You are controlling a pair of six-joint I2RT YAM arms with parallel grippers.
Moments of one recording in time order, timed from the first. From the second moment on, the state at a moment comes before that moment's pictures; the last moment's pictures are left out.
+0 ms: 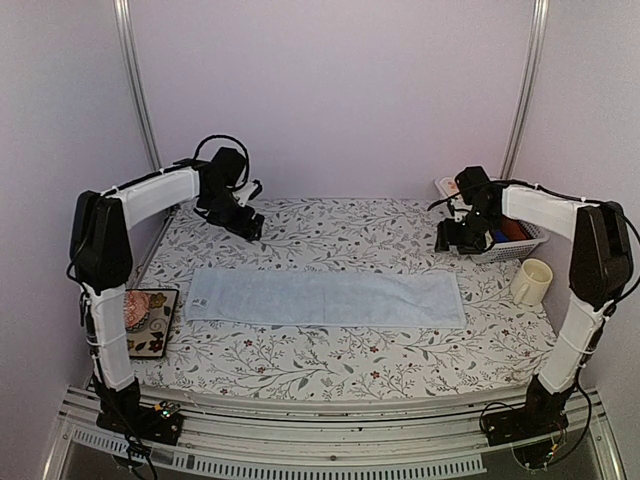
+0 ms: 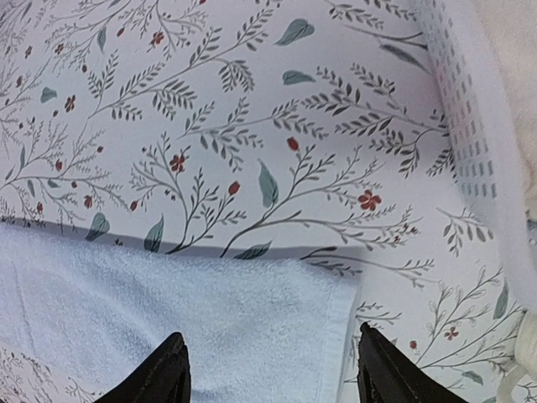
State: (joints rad) left arm -0.38 2.06 1.81 -0.85 -0.06 0.09; right arm 0.25 1.83 1.46 -0.74 -0.02 0.27
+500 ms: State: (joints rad) left arm -0.41 1.96 1.63 -0.80 -0.07 0.09; right arm 0.27 1.63 1.03 -0.67 -0.10 0.41
